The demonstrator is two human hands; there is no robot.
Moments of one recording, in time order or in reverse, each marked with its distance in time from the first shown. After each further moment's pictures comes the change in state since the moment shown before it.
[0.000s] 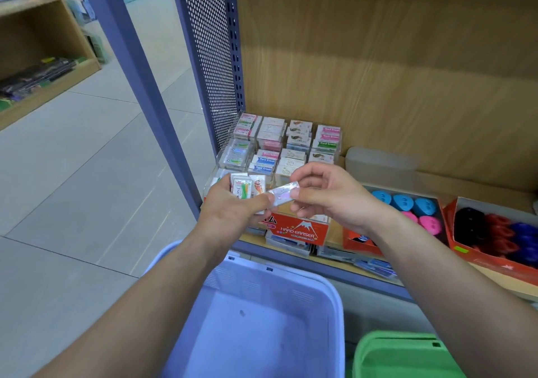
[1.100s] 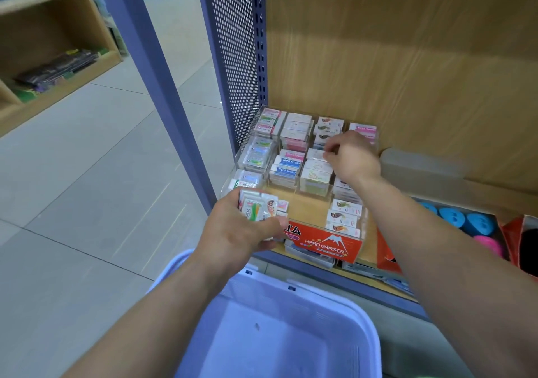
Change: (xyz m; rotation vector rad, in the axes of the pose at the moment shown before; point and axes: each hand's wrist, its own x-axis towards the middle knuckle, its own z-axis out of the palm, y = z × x) left_hand 0.011 -0.012 -0.026 0.170 0.020 -0.032; right_hand 0.162 0.047 -0.060 -1.055 0.533 -0.144
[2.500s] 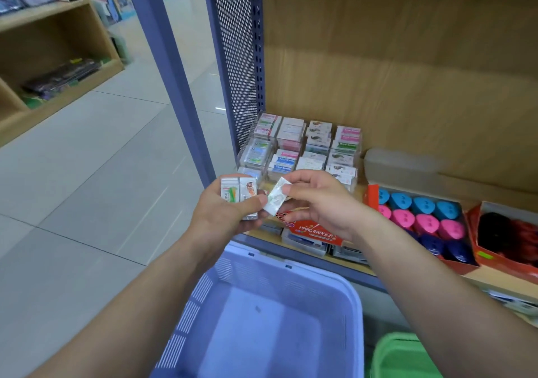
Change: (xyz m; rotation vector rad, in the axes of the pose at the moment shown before) left_hand -0.027 0.016 -0.019 -0.186 0.052 0.017; right_hand -0.149 -0.099 -0.063 1.174 -0.581 0.236
